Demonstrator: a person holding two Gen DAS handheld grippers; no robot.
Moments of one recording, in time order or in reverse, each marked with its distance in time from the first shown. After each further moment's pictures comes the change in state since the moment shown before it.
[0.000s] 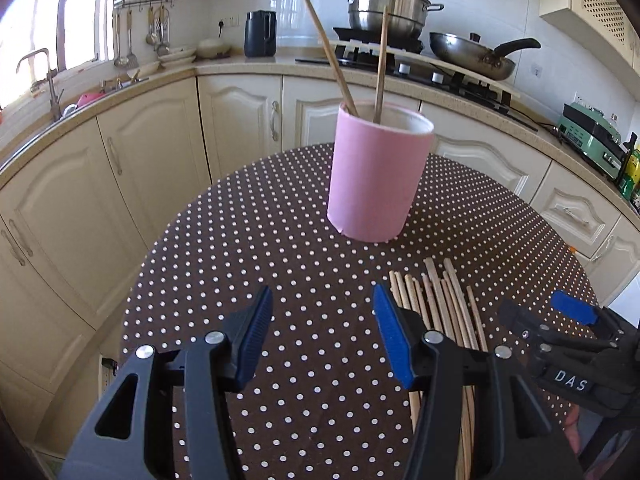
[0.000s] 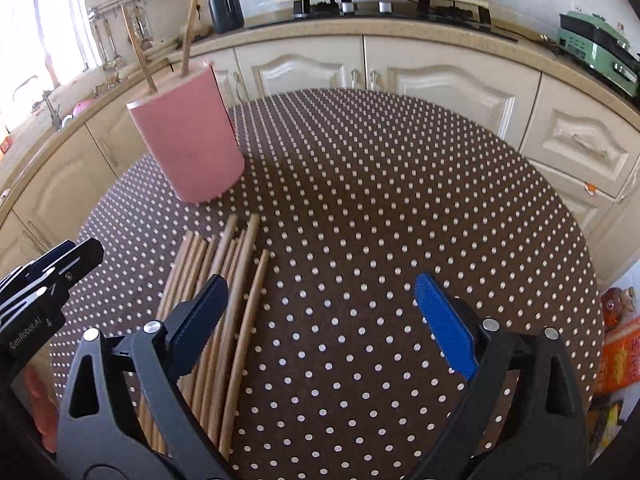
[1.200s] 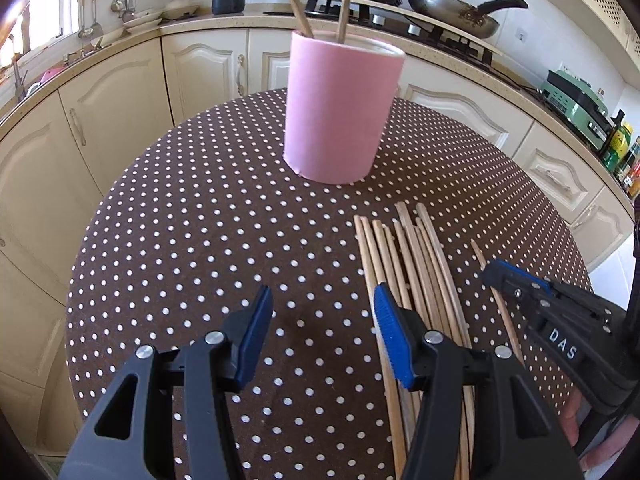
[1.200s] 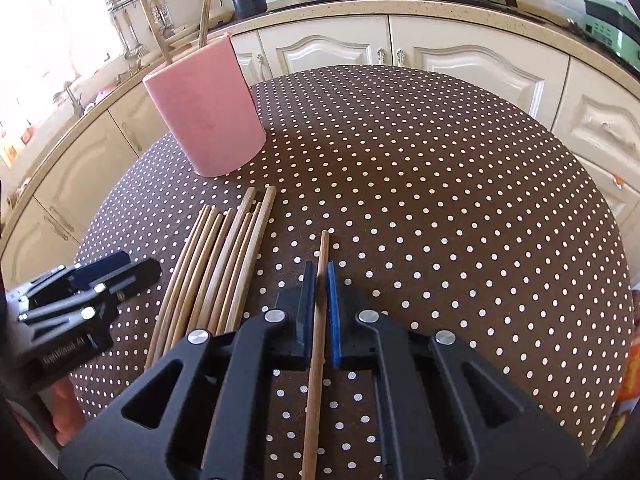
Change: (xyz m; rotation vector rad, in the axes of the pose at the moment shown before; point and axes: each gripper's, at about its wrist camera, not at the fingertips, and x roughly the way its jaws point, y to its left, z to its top) left arm 0.031 -0.029 -0.016 0.032 0.163 -0.100; right arm 0.009 0.002 -0.012 -0.007 0.053 0.124
